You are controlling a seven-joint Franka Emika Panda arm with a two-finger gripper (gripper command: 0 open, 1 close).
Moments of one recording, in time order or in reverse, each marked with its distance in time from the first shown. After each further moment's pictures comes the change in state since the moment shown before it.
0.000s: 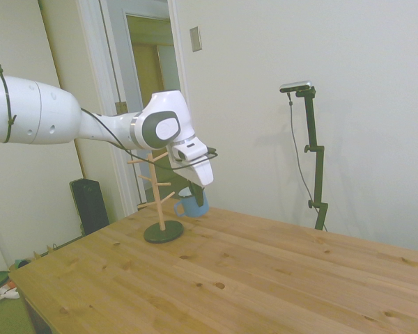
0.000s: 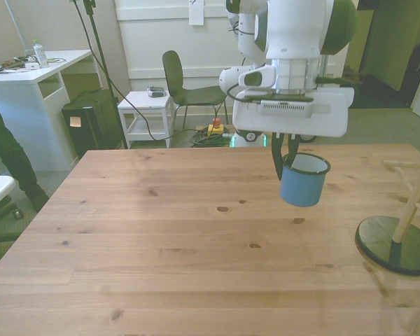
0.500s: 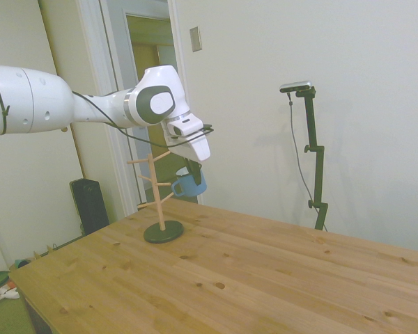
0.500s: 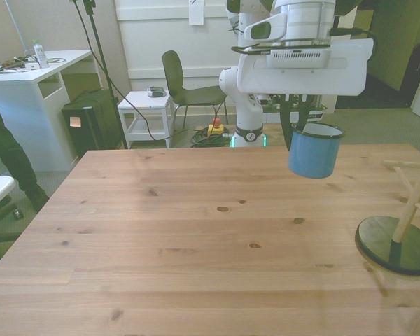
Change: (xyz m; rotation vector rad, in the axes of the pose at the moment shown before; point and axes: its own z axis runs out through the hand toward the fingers) arm -0.001 -0.021 -0.056 0.029 0.025 -0.022
